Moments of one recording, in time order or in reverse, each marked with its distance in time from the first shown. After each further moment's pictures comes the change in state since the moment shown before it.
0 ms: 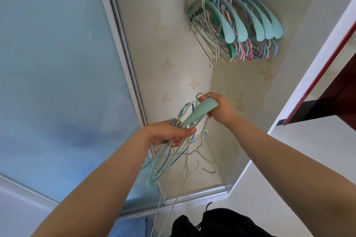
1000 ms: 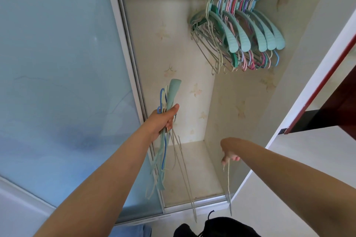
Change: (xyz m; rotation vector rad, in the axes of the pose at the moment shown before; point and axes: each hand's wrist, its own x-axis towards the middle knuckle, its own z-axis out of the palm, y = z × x) left_hand 0.013 -0.008 -0.035 -0.352 0.649 0.031; right_hand -0.028 0.065 0.008 -0.961 -0.864 0.542
